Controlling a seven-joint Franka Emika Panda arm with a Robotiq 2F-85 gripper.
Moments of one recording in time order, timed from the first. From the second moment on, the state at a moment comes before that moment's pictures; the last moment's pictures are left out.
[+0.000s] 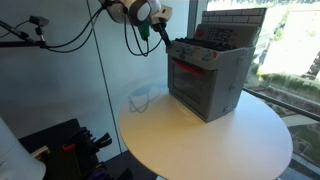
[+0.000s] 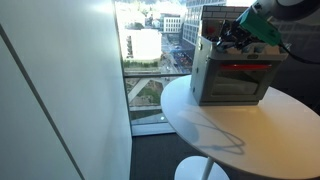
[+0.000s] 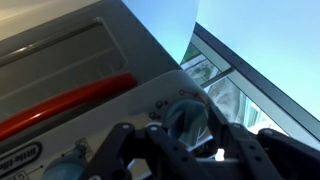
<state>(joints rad) 0.05 0.26 0.18 -1.98 0.09 2.94 0.63</state>
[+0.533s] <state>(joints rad) 0.04 0.25 0.18 -1.98 0.09 2.94 0.64</state>
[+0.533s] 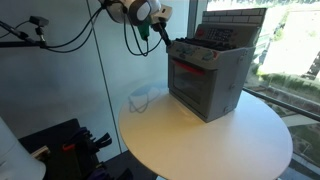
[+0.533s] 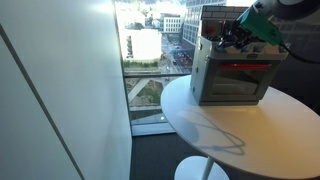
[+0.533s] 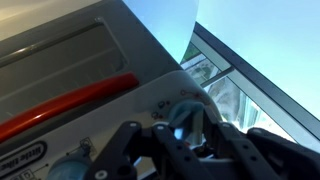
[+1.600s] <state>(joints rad) 0.12 0.24 0.09 -1.98 -0.07 2.89 0.69</state>
